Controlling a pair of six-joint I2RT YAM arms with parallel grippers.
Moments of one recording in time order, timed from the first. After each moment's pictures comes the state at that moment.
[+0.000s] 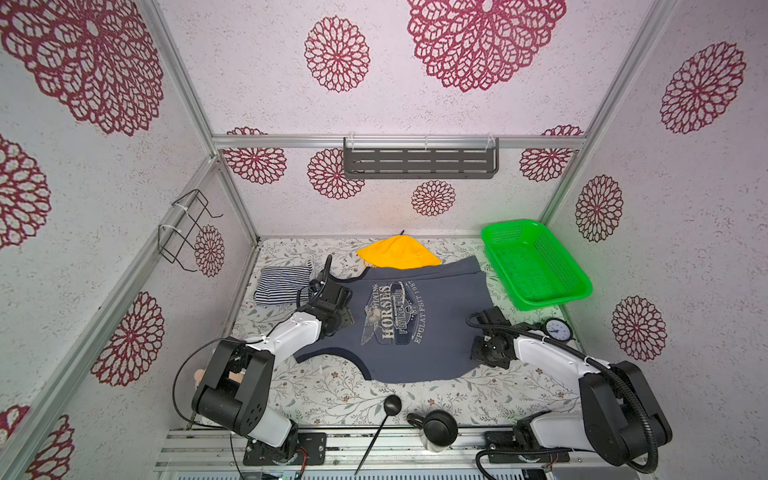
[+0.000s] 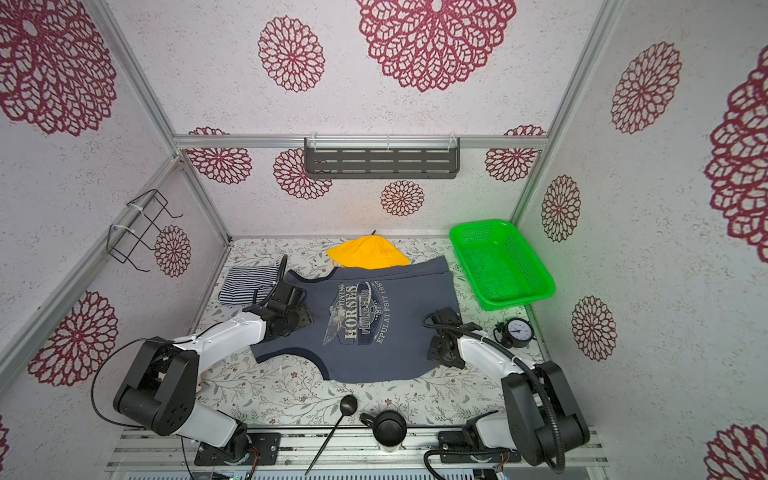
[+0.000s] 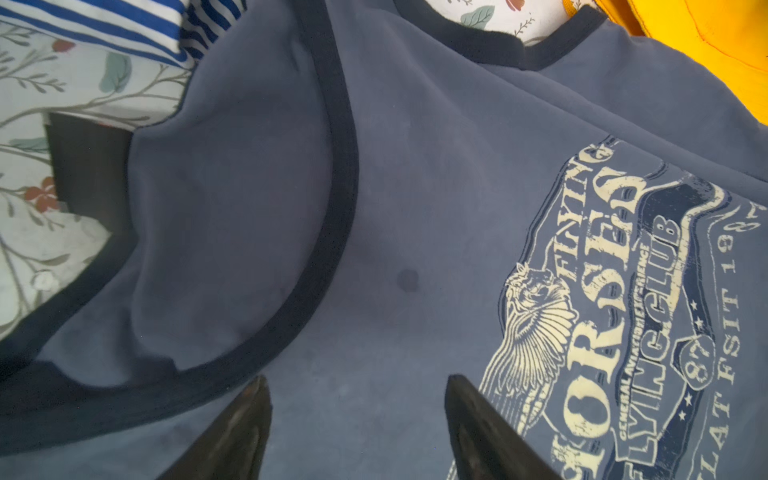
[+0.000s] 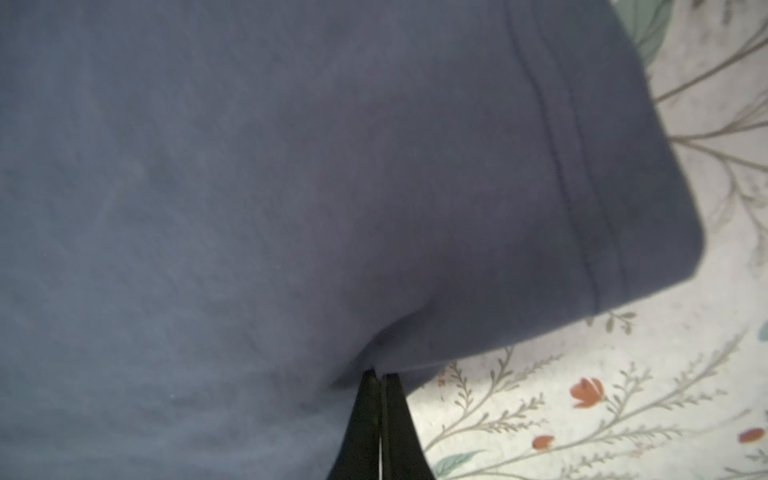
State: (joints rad) left arm -0.39 1.54 0.86 -0.35 -0.23 -0.74; right arm 0.37 1.34 0.64 -0.64 0.09 0.64
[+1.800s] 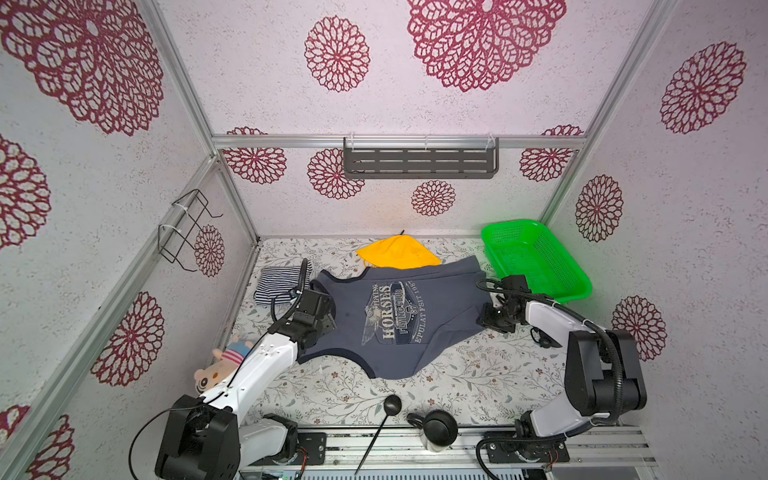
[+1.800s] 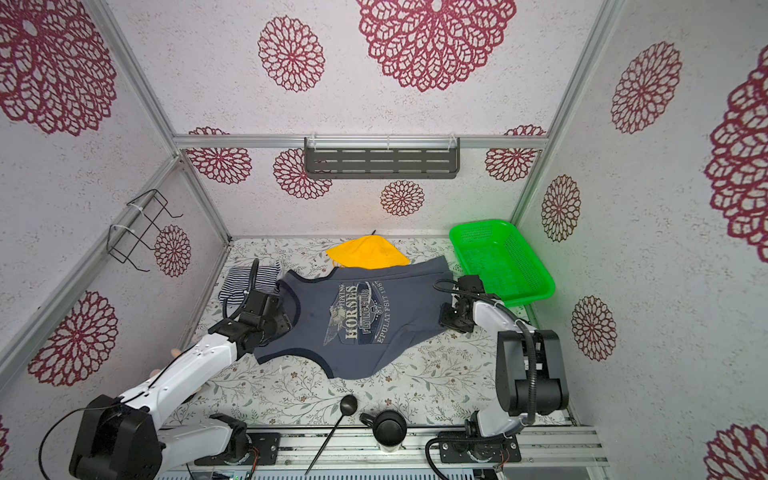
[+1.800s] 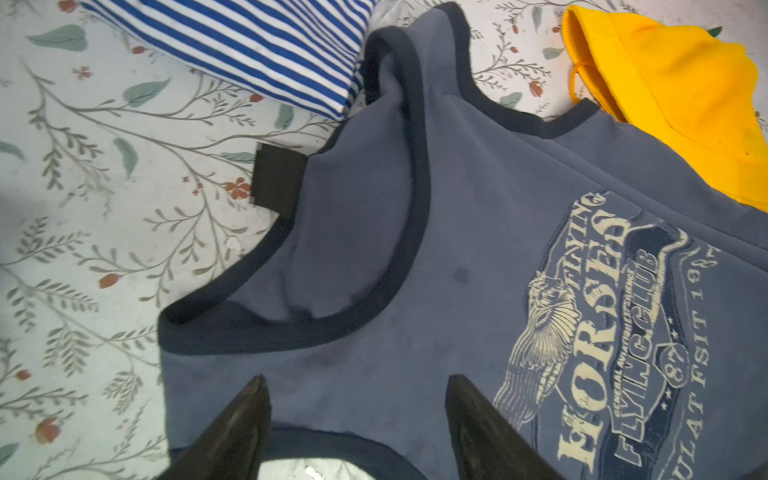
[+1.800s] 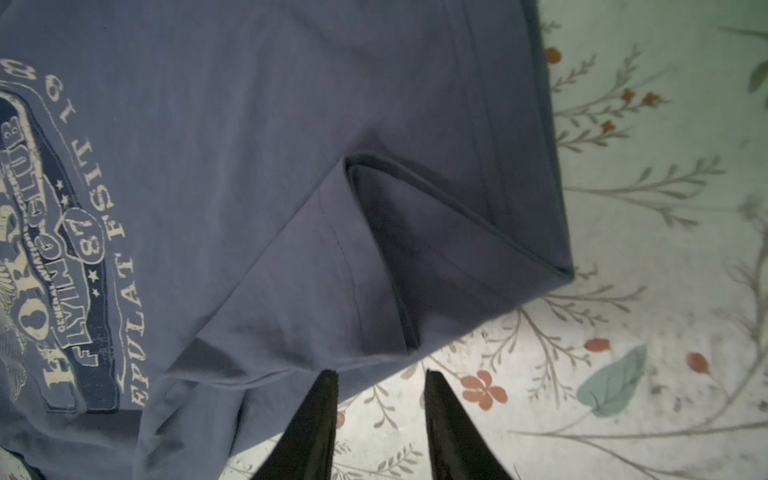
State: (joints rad) left arm -0.31 1.20 0.74 -0.52 -0.30 -0.75; right arm 0.07 1.59 0.92 -0.53 -0.22 0.29
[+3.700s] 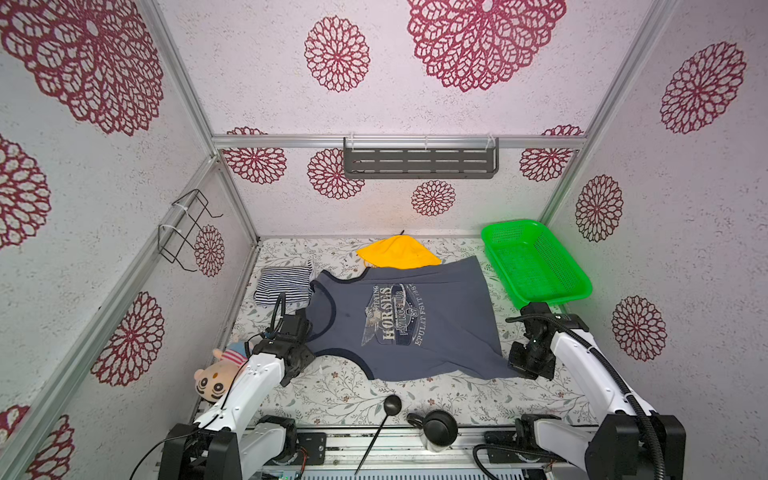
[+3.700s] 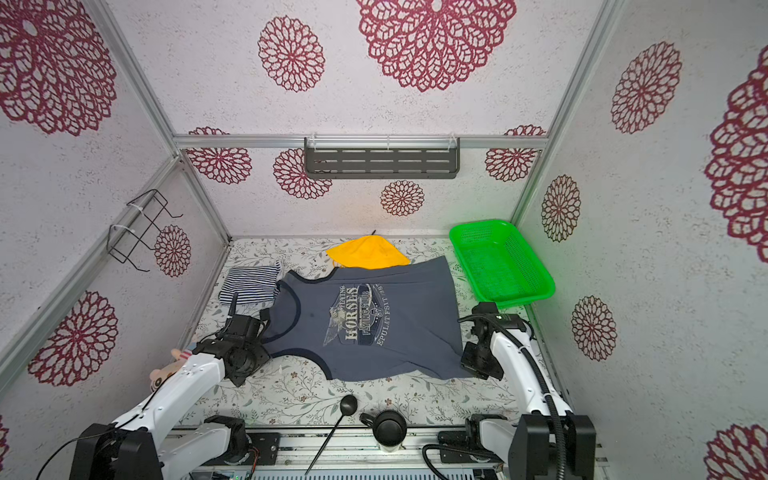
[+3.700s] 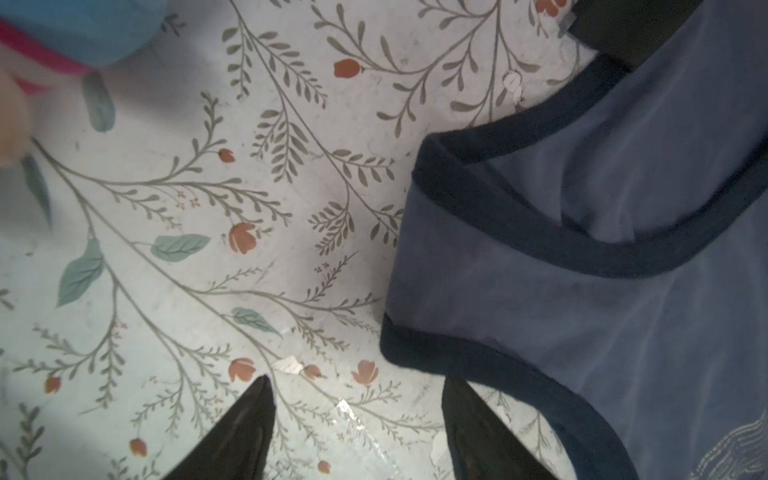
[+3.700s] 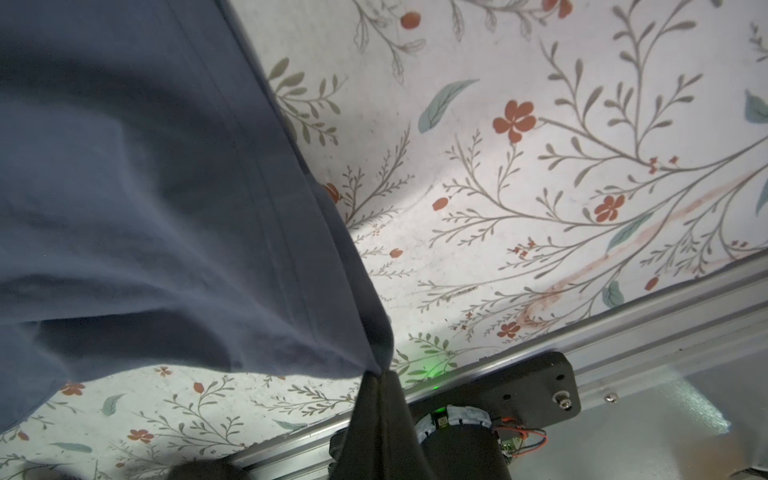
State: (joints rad) left arm -0.14 1.11 0.56 -0.74 -0.23 -0.94; right arm 0.02 1.15 0.81 -1.23 0.05 0.44
